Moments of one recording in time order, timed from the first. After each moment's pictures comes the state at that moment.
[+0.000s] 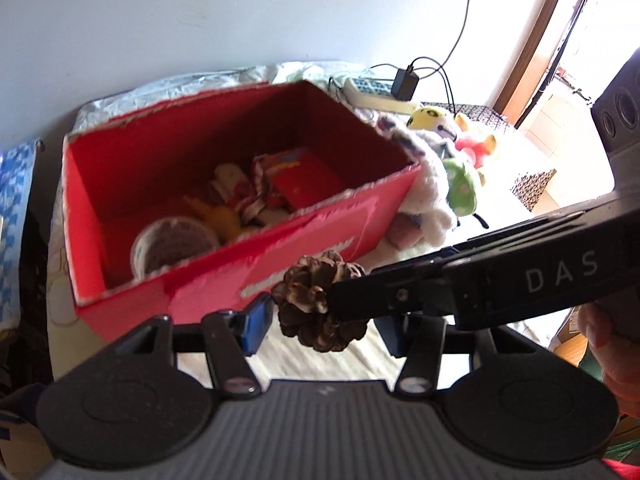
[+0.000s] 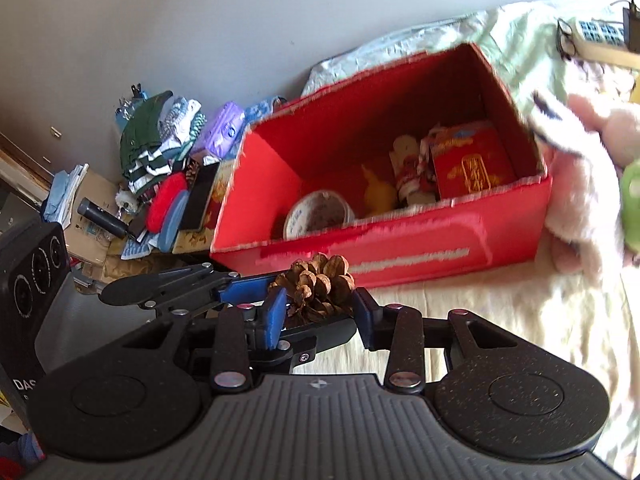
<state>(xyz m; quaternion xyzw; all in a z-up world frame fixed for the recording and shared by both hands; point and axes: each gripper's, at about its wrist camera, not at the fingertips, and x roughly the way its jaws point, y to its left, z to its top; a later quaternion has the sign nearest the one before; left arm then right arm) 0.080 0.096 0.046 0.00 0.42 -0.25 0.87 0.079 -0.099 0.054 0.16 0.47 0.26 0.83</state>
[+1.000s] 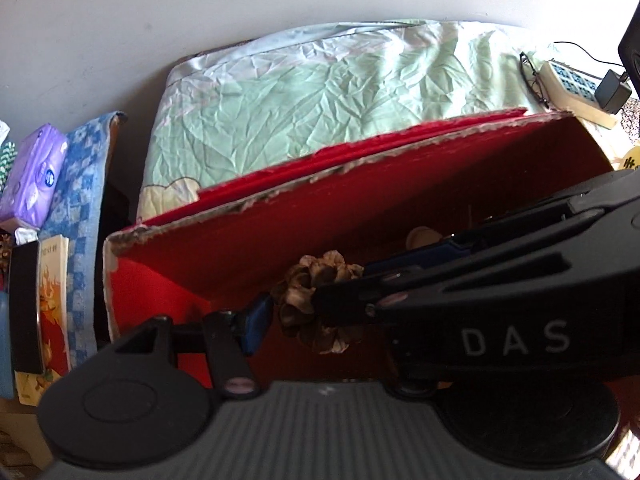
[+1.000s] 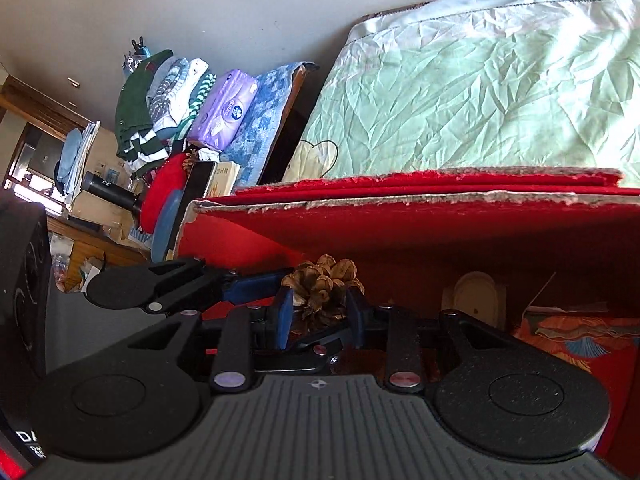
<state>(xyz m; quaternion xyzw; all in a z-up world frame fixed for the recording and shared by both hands) 0.290 0.127 -0.011 0.05 0.55 -0.05 0.83 0.291 -0.012 -0.020 0.13 0.57 0.37 0.73</state>
